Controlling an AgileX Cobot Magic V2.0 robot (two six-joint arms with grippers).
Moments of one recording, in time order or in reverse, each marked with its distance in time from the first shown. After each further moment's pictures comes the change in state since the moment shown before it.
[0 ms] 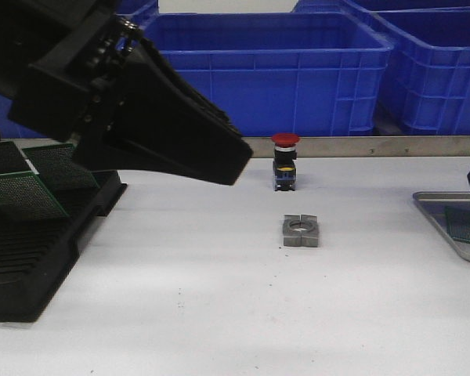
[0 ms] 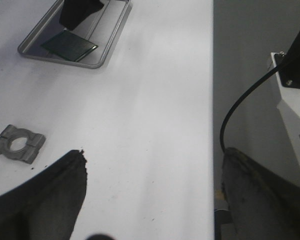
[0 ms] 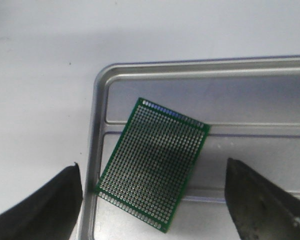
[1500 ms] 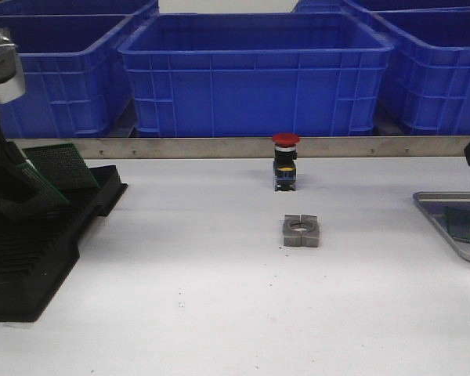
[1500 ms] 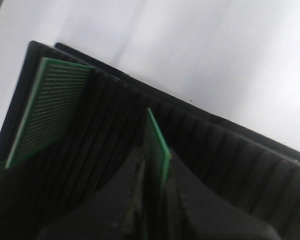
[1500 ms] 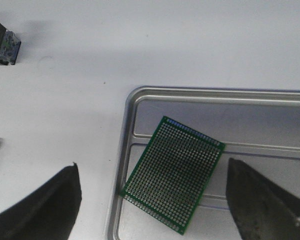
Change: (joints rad) left arm 0.369 0.148 -0.006 0.455 -0.428 0.014; right arm 0.000 -0.066 0.000 -0.009 0.056 -0.016
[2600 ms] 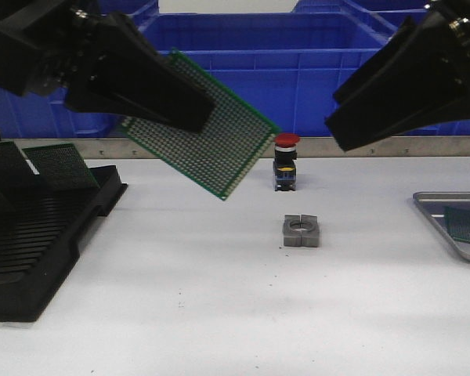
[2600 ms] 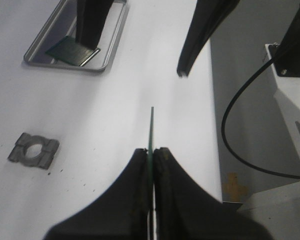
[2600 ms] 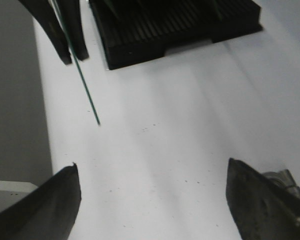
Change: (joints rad) left arm -0.295 -0.100 -0.094 -0.371 0.587 -0.017; right arm 0.361 -0.190 -0.039 -0.033 0.589 -0.497
